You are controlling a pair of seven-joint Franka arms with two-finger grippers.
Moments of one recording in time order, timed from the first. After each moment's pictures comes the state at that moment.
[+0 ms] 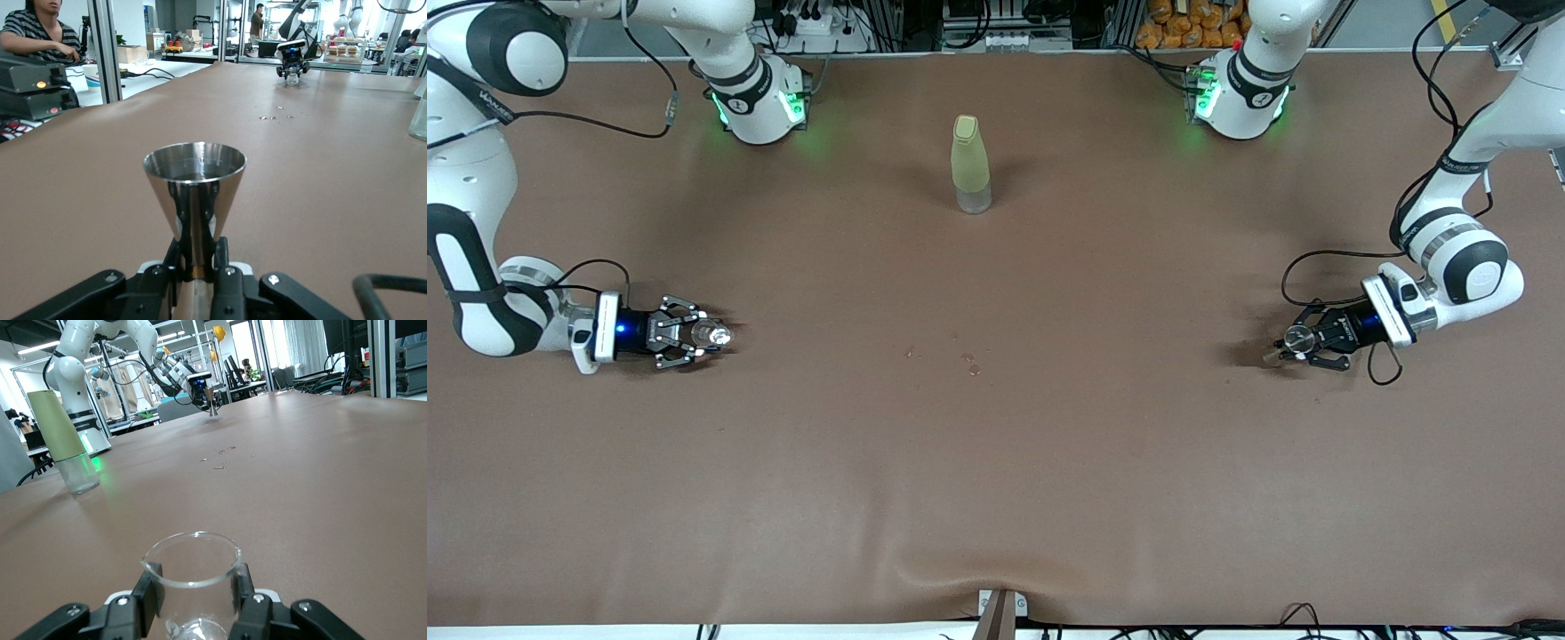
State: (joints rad) left arm 0.77 0.69 -0.40 -2.02 -1.10 1.99 2.54; right arm -0.51 0.86 0.02 -1.77 1.02 1.55 -2.45
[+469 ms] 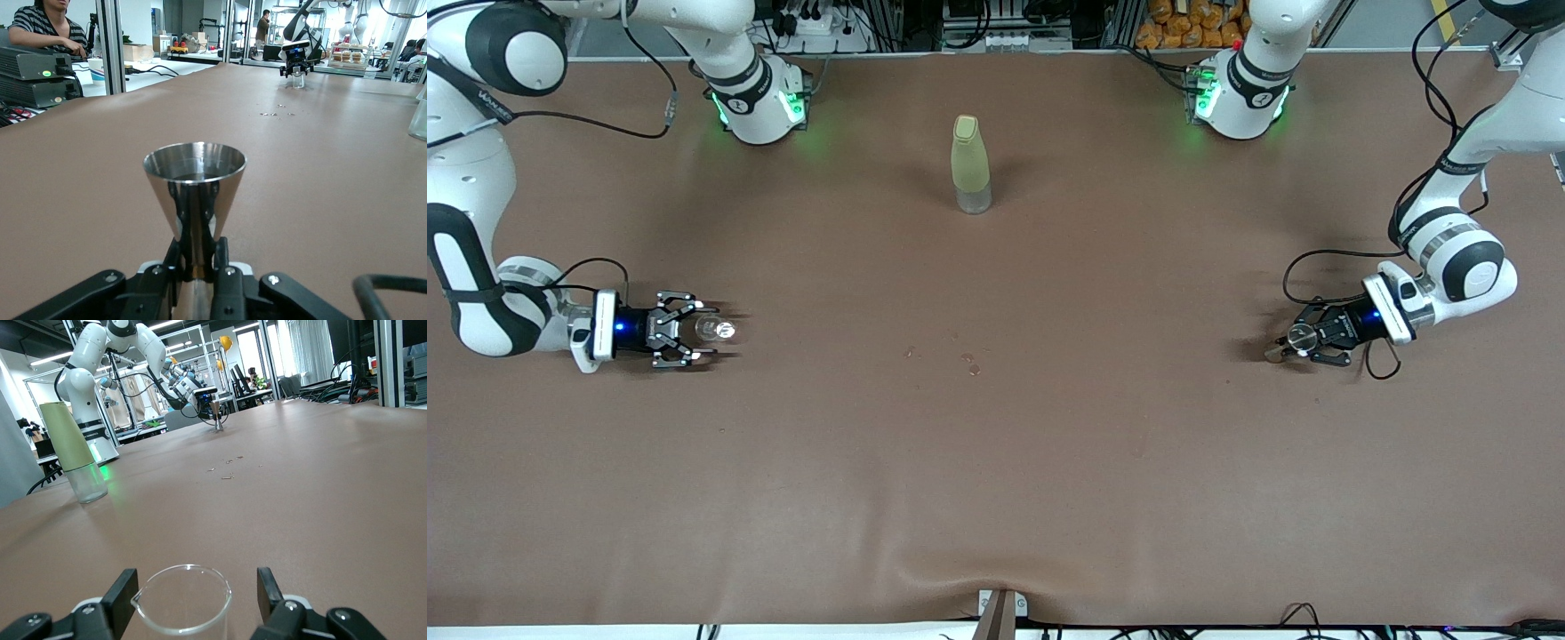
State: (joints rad) left arm 0.78 0.73 -0.39 -2.02 -1.10 1.98 2.56; right arm -0.51 0.86 0.02 -1.77 1.02 1.52 -2.45
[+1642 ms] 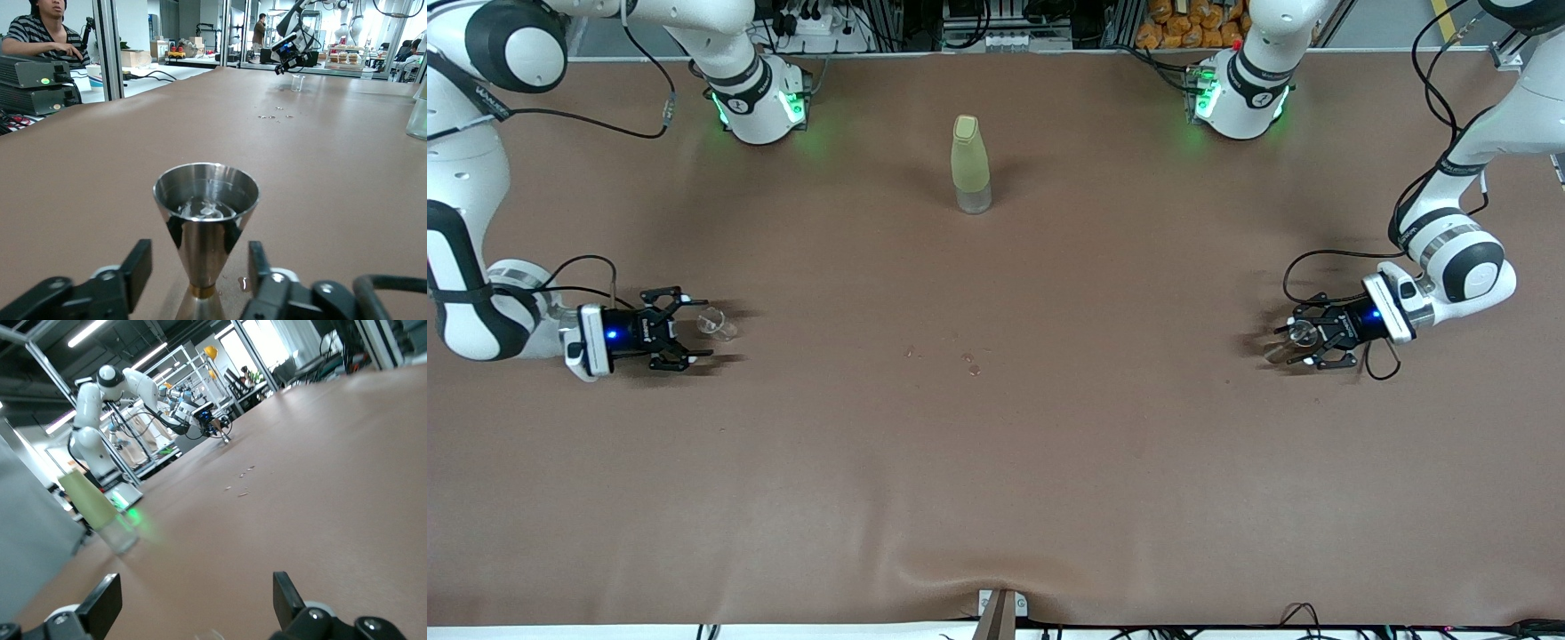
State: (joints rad) left arm 0.78 0.73 -0.39 -2.02 -1.10 1.96 2.58; right arm -0.50 0.84 0.04 -1.70 0.99 1.41 -2.00
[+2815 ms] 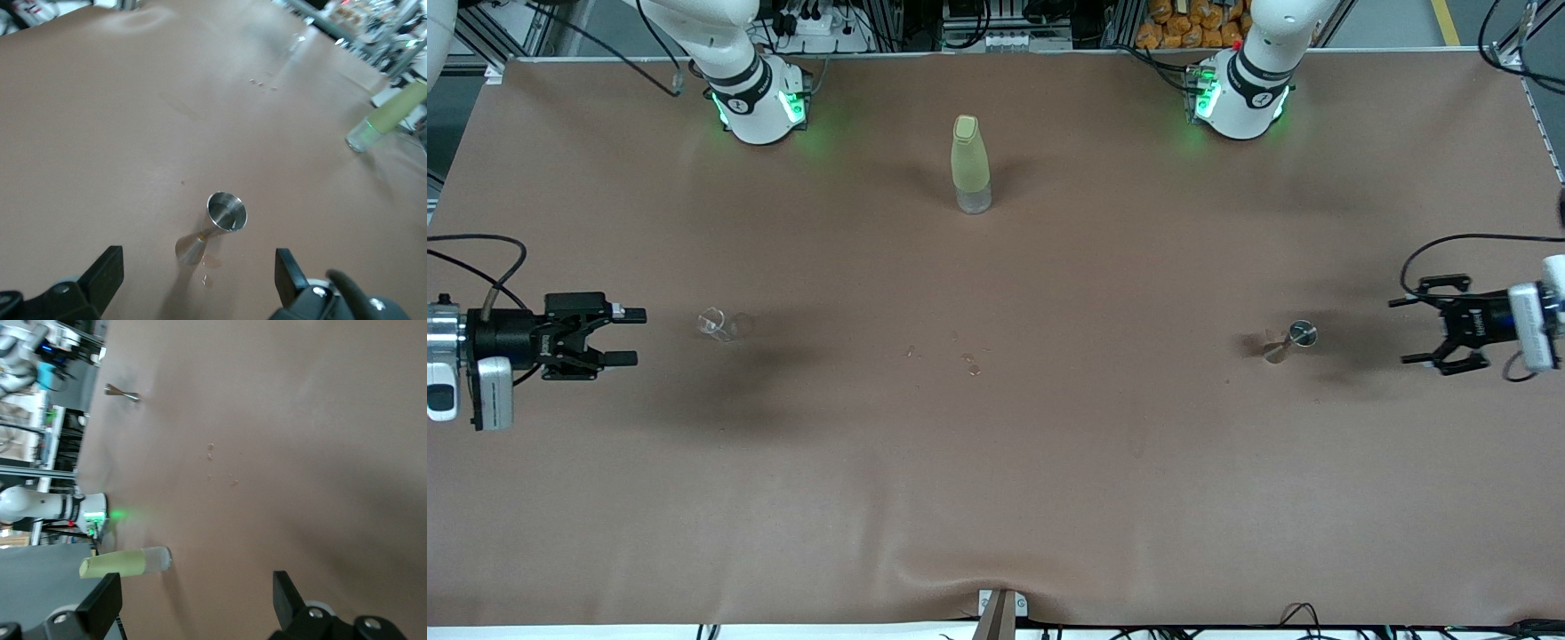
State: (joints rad) left arm 0.81 0.53 -0.40 -1.67 -0.59 1.70 1.65; right arm -0.27 0.49 0.05 -1.36 0.70 1.42 -0.77
